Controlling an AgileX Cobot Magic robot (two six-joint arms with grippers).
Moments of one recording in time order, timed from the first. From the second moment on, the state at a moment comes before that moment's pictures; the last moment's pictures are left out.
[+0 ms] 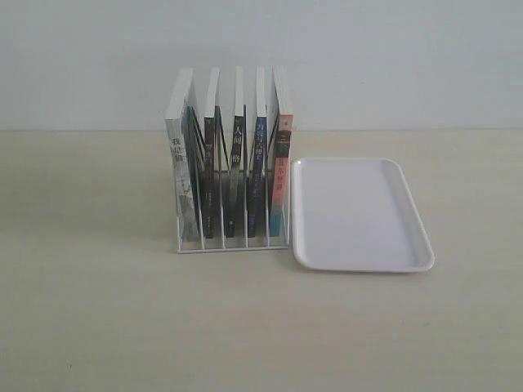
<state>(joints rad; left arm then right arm) -0.02 0.00 0.00 -0.02 0.33 0.10 0.00 0.00 0.00 0.07 0.32 0.00</state>
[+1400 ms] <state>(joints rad) -0.02 0.00 0.00 -0.02 0.33 0.10 0.00 0.11 -0.26 0.09 0.23 0.03</state>
